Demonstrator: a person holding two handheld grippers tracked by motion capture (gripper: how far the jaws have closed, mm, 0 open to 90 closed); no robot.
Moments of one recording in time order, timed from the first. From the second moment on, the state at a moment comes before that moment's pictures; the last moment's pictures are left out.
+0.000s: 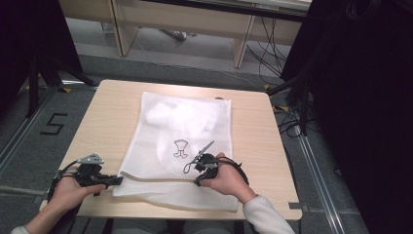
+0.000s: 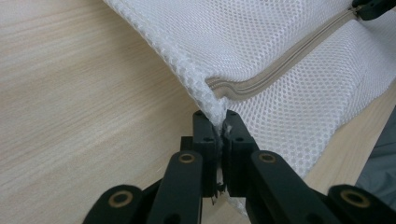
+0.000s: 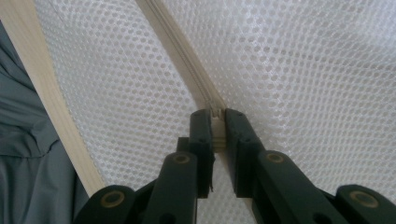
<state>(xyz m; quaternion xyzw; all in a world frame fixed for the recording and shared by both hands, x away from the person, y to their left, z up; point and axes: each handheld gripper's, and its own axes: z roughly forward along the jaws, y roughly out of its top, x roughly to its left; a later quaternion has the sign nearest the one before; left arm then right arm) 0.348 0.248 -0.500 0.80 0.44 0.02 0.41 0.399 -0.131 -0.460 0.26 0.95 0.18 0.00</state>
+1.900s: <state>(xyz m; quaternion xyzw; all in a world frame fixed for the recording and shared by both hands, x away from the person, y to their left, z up) 0.348 0.247 -0.500 0.80 0.44 0.02 0.41 0.397 -0.150 -0.453 0.28 0.94 0.17 0.00</state>
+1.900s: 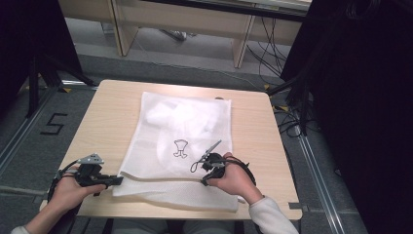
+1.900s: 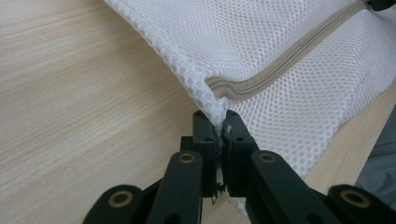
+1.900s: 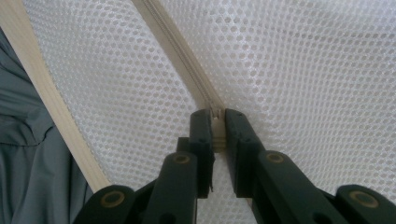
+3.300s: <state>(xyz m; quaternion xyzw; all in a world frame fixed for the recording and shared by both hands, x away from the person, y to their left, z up) 0.348 0.247 -0.500 0.80 0.44 0.02 0.41 0.398 -0.173 -0.450 0.30 0.94 0.16 0.00</state>
